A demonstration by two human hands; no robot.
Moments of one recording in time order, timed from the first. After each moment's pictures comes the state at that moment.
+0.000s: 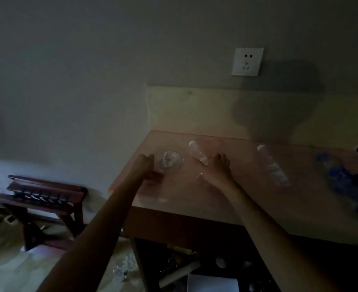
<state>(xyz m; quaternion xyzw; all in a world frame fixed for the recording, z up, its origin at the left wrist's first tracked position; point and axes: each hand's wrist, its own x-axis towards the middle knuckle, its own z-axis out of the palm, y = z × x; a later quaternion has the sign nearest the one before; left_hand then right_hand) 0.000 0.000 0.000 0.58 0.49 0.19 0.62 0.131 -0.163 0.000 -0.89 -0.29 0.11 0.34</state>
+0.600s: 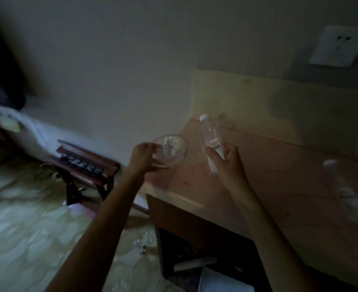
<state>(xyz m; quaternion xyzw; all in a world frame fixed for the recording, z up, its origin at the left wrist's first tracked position) -0.075 0.037 0.001 0.58 0.48 0.34 0.57 0.092 -0.090 -0.003 -0.73 -0.34 0.17 0.57</state>
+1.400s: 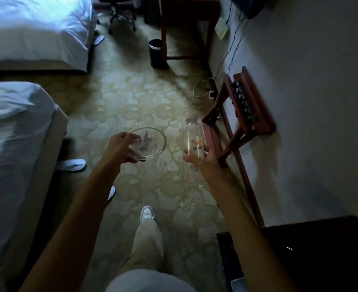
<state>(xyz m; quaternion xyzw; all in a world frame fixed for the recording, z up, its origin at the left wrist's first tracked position) -0.523 -0.056 -0.153 0.17 0.74 0.51 0.40 -0.302 0.024 -0.168 -0.49 -0.52 0.65 0.24</state>
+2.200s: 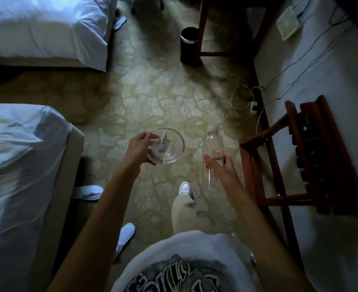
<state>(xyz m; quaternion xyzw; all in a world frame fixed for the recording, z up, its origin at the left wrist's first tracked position) -0.857 0.269 -0.221 0.13 0.75 0.49 0.43 -0.631 0.360 -0.250 -0.54 -0.49 0.66 0.17</state>
